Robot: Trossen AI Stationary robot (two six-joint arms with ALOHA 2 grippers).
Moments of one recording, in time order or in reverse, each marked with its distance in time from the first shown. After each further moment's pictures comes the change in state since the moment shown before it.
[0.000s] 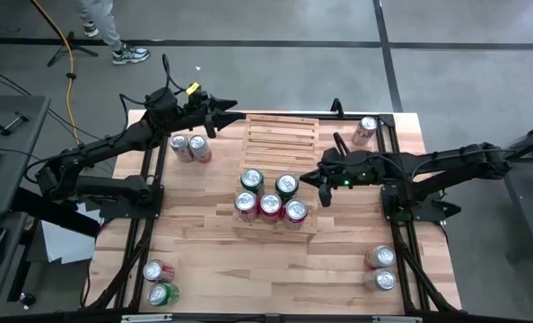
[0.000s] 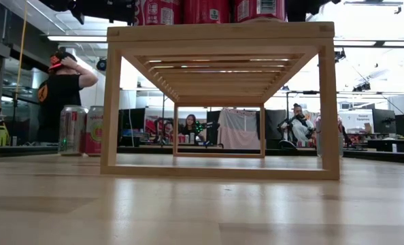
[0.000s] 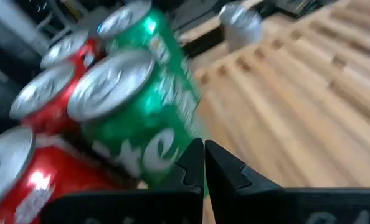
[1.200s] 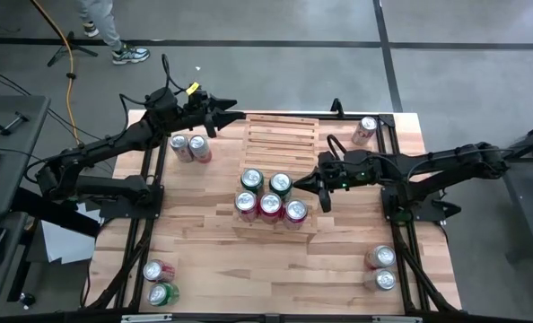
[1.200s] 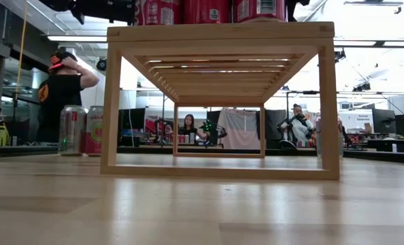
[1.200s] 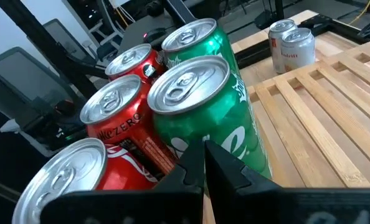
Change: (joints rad) left arm 0.000 0.001 0.000 0.002 -0.011 -0.001; right arm 0.002 0.043 0.000 0.165 -0.125 -0.064
